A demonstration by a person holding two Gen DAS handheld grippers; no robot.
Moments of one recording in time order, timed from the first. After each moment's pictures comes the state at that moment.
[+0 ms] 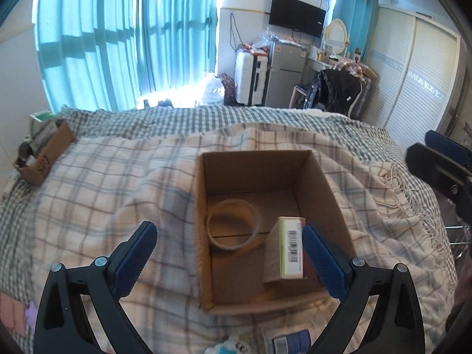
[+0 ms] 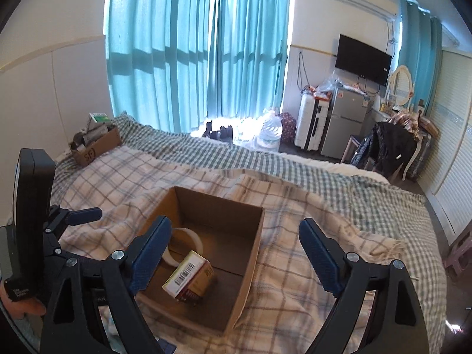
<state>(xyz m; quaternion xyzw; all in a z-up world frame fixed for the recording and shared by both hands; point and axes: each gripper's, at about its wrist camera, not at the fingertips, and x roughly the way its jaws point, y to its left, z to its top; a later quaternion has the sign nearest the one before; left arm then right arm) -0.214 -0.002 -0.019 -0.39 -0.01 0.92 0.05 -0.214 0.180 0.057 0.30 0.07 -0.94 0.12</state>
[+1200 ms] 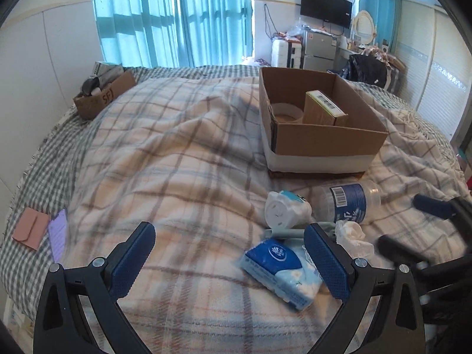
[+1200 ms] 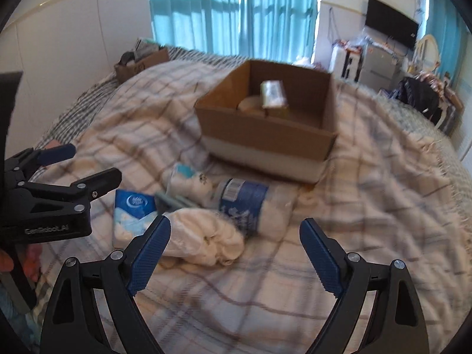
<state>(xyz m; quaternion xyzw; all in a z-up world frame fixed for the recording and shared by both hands) -0.036 -0.051 -0.095 -0.41 0.00 0.91 -0.03 -0.052 0.132 -0.095 0.42 0.07 -0.89 0.19</state>
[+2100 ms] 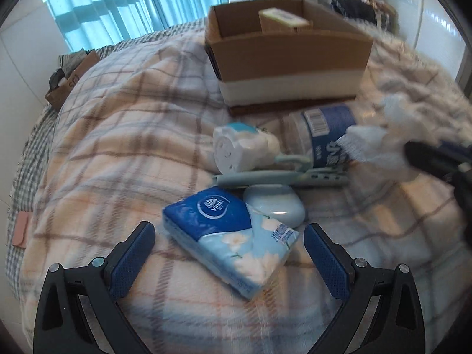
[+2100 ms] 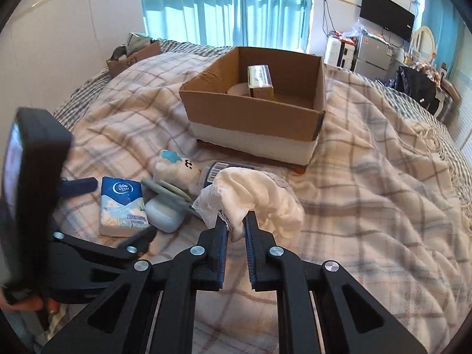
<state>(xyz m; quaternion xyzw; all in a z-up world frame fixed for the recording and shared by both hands) -0.050 0.014 -0.160 -0.51 0.09 0.86 -0.02 -0.049 0.152 -0.101 0.43 0.07 -0.89 0.17</state>
